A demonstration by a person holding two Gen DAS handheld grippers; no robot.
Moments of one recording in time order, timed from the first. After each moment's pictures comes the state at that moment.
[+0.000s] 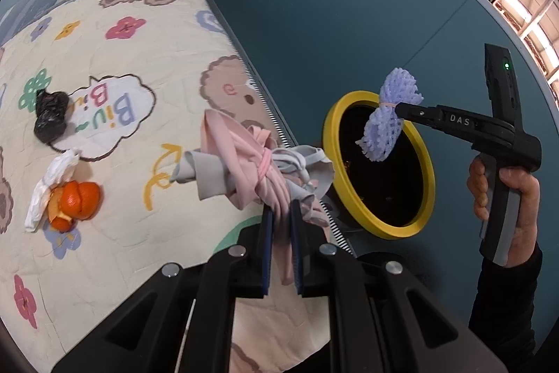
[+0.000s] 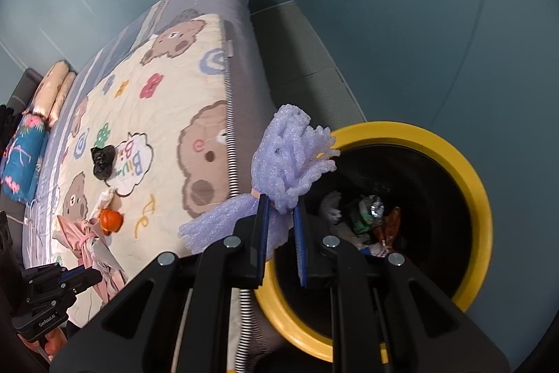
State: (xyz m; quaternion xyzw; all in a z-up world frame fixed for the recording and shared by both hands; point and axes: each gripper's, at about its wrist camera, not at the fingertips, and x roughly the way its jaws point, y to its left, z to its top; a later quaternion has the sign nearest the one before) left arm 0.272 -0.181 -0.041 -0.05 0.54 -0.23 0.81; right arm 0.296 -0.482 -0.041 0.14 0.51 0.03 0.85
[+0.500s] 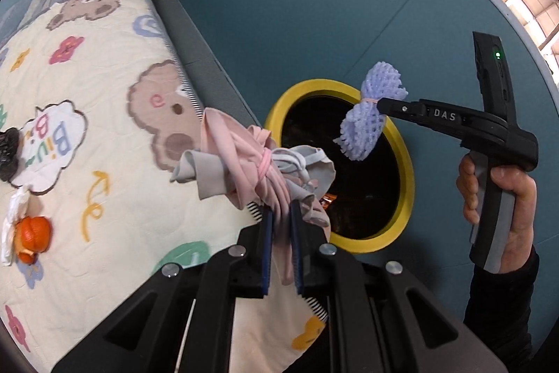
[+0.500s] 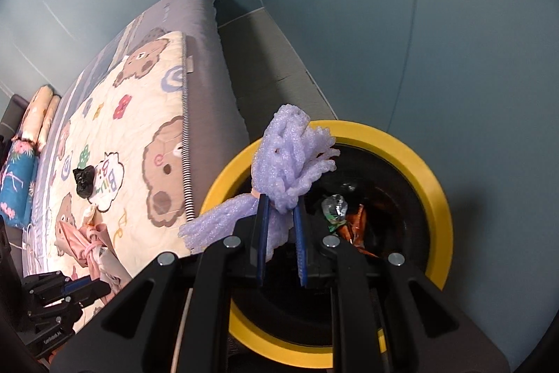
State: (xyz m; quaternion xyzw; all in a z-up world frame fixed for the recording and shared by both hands) left arm 0.283 -0.255 -0.051 -0.02 0.54 -0.28 0.79; right arm 0.284 -0.546 -0.051 0.17 0.50 -0.01 0.85
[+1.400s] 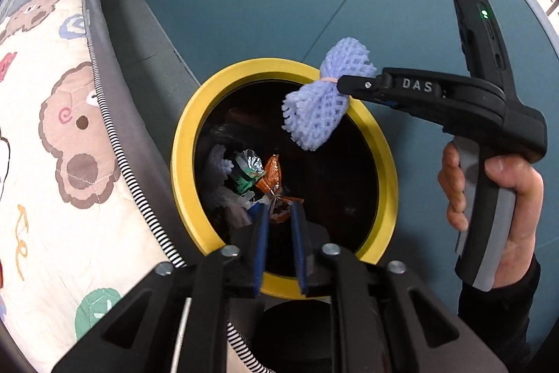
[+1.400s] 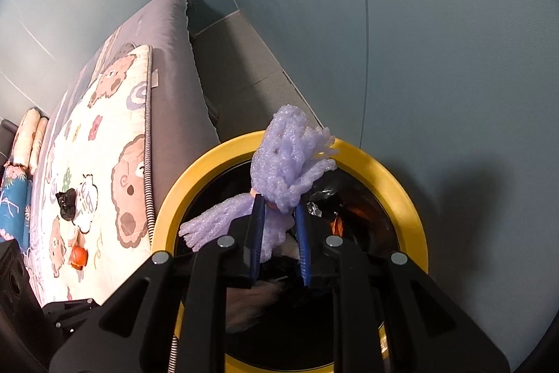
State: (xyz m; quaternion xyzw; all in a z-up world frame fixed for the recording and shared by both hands) left arm 0.288 -0.342 -0.085 -0.01 0.55 -0.33 0.77; right arm 0.296 -0.592 -0.078 0.19 0.50 -0.05 0.84
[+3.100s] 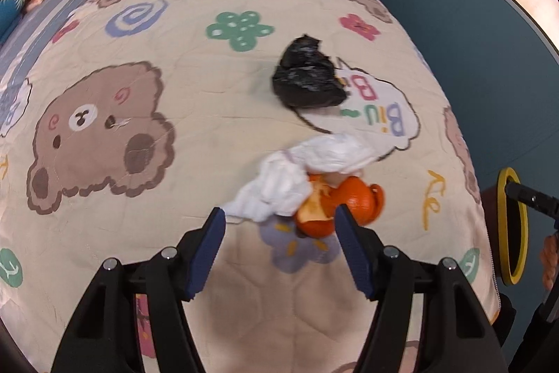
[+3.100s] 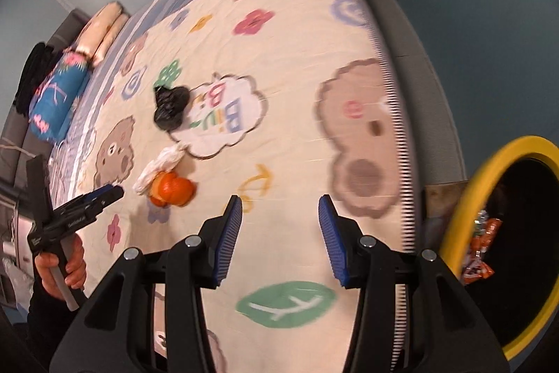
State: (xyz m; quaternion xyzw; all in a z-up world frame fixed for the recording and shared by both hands) left arm 0.305 0.103 -0.118 -0.12 0.53 -0.02 0.84; right arm 0.337 -0.267 -0.079 0.09 0.56 0.18 0.81
